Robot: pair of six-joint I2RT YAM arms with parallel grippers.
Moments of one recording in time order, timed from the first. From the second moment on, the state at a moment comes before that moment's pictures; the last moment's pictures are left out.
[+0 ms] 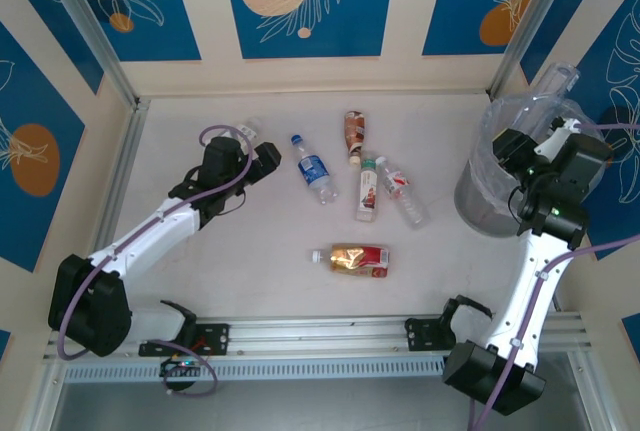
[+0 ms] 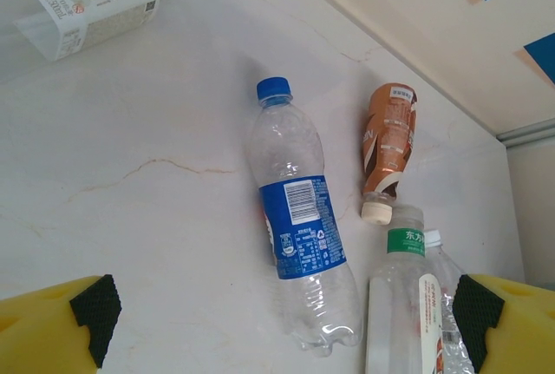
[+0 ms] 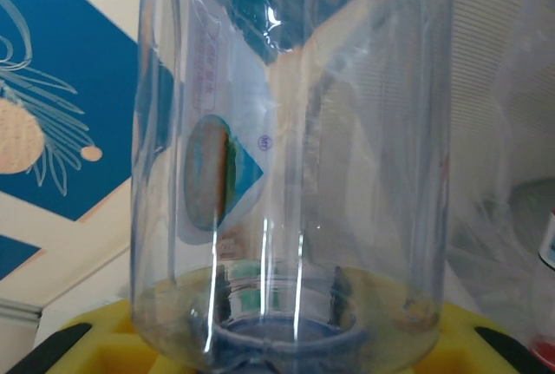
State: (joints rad) left arm -0.45 1.30 0.91 -0.18 -0.04 -0.86; right arm -0.52 0.92 1.15 -0.65 -0.48 0.45
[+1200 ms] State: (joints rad) left arm -0.45 1.31 0.91 -0.21 -0.04 -0.86; right arm -0.21 0.91 1.14 -0.68 -0.47 0.47
